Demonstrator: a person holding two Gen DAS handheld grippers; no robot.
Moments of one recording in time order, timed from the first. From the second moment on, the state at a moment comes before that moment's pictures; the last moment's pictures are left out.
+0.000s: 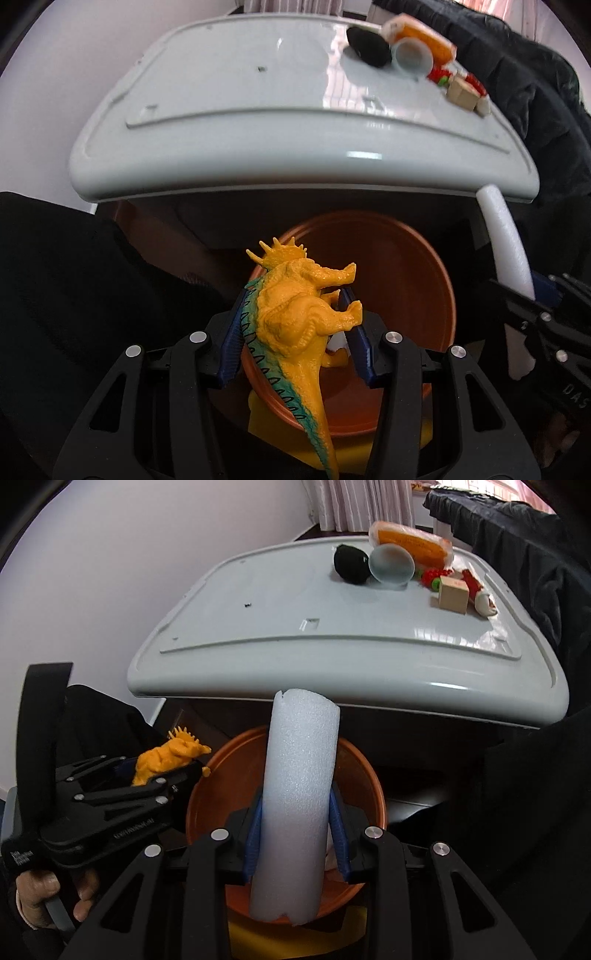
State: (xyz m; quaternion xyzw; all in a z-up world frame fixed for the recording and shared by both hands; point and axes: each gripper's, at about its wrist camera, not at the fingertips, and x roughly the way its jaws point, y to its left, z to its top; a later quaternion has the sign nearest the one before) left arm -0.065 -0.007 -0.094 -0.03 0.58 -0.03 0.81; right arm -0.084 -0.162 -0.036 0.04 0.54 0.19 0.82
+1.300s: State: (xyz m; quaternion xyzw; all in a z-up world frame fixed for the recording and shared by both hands) left arm -0.059 0.005 -0.082 -0.07 0.55 -0.03 0.83; right arm -0.028 -0.205 -0.032 0.10 0.54 0.14 0.82
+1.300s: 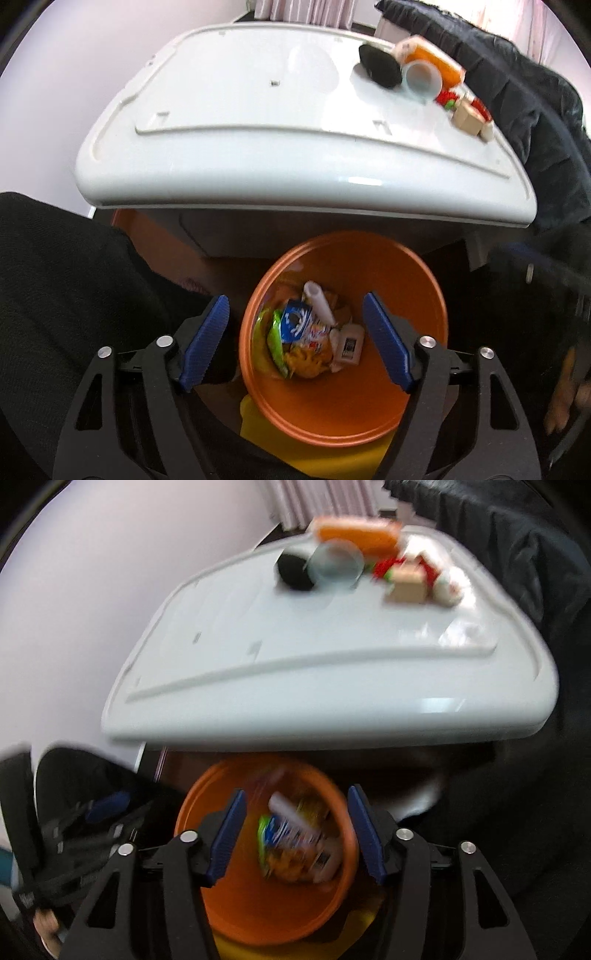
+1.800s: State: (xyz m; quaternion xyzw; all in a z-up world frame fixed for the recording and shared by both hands) left arm -0.056 0.003 -0.083 -0.07 0.54 -0.05 0.83; right arm 0.114 -0.268 -0.036 0.15 0.52 0.04 0.84
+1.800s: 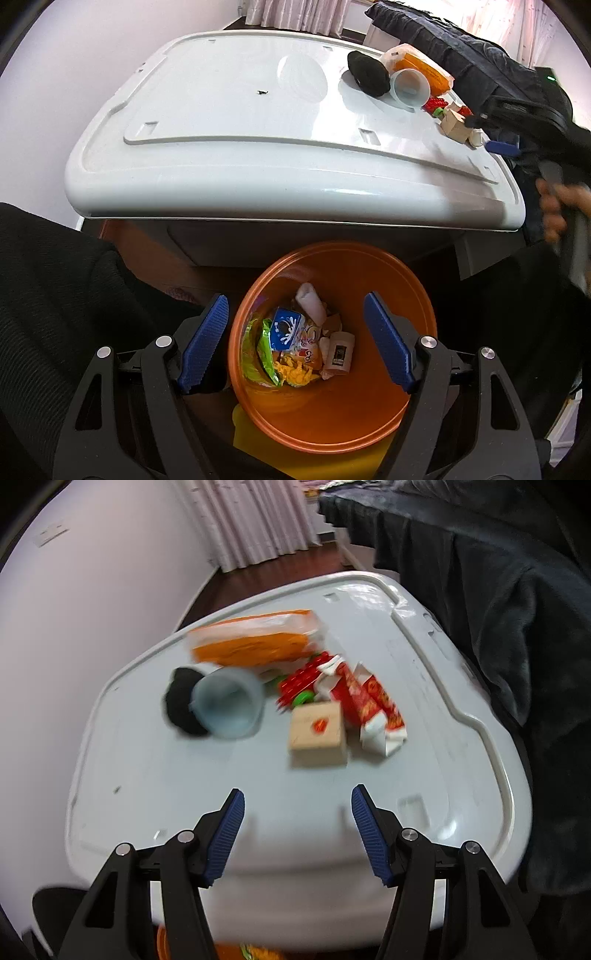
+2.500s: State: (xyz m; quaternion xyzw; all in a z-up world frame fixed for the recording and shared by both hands) left arm -0.053 0.003 -0.089 -0.08 0.55 -0.06 0.83; right arm 0.158 -0.239 -0.067 0.02 0.49 -0.02 0.87
